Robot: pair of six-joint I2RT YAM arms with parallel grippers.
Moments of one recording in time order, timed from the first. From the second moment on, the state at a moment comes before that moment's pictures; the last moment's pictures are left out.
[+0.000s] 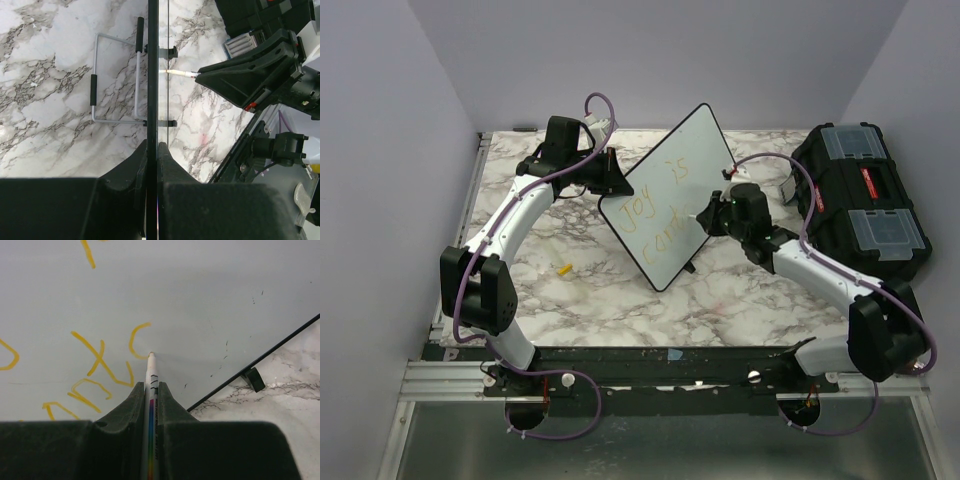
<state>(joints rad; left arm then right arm) -0.29 1.66 1.50 -0.52 0.72 -0.25 0.49 1.36 0.82 0.07 0.03 0.35</state>
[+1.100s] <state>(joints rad) -0.29 1.66 1.50 -0.52 0.72 -0.25 0.49 1.41 0.88 0.08 0.08 0.35</state>
